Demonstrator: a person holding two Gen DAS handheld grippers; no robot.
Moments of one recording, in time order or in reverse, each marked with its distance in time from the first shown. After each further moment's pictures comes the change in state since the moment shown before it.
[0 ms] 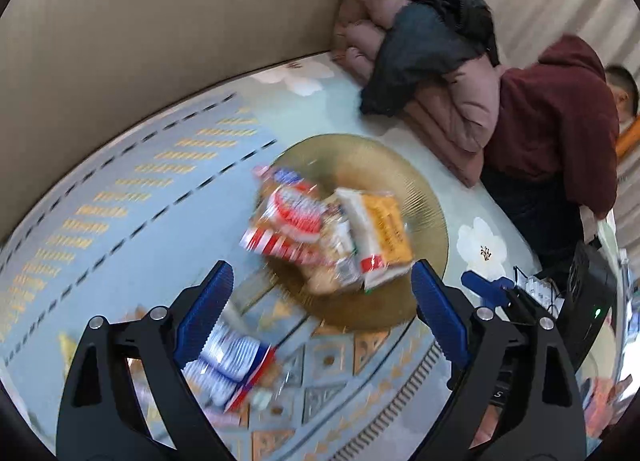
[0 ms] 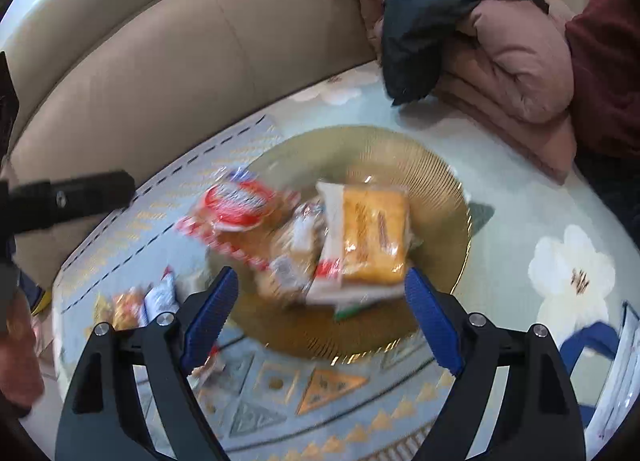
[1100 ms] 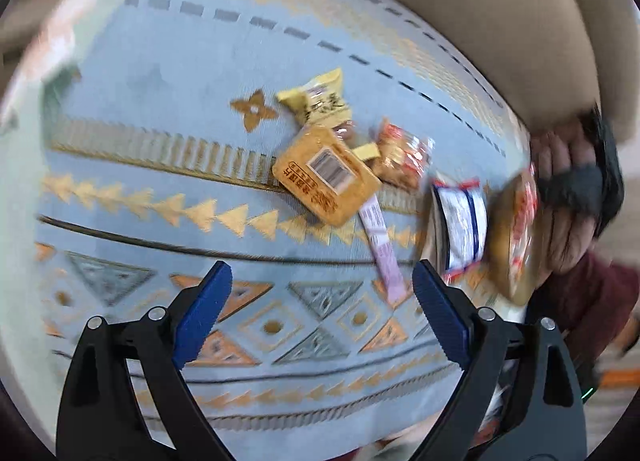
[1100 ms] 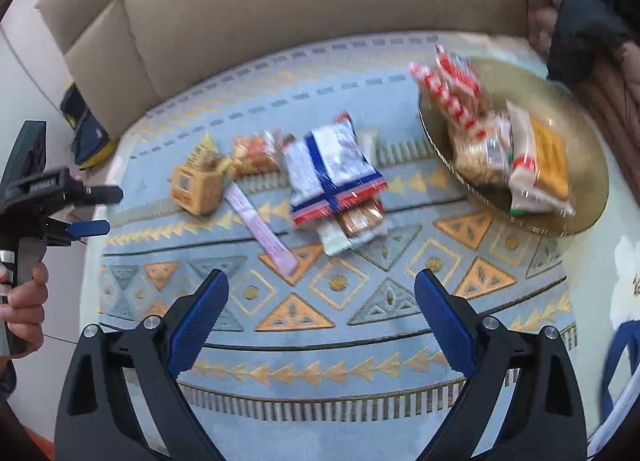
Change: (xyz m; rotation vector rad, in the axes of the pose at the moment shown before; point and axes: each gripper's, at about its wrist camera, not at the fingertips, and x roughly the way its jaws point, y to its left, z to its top) left arm -0.054 0.245 -0.246 -0.878 0.019 0.081; right arm 0.003 0.130 -0.110 -0.346 0.220 0.174
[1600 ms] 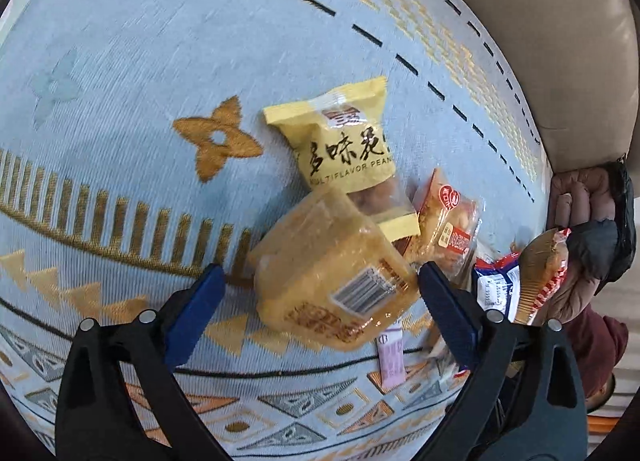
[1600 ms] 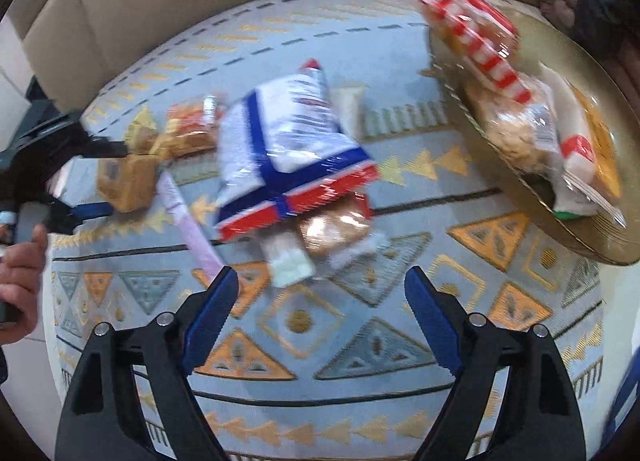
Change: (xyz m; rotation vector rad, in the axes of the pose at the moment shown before) left arm 0.087 -0.002 0.059 -0.089 0.031 0.004; right arm 0.089 -0.016 0.017 -0.009 0.082 -0.035
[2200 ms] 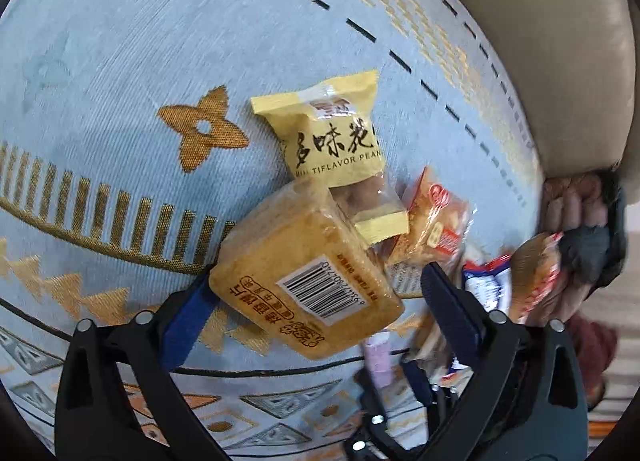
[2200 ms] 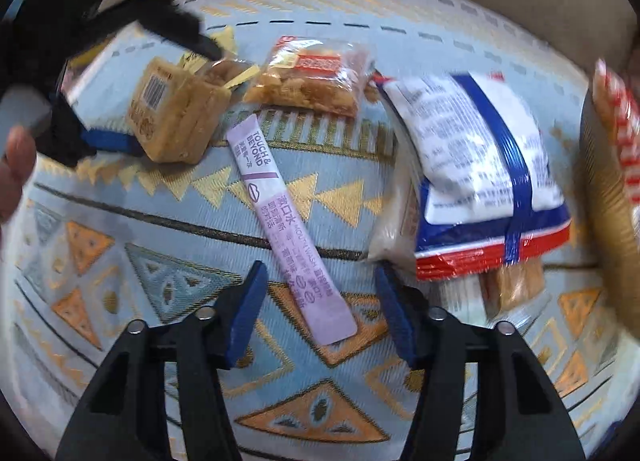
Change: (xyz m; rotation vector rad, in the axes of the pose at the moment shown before) left arm 0.006 -0.005 0.001 -0.001 0.002 -0.005; right arm 0.062 0.100 -0.005 -0.324 0.008 -0.077
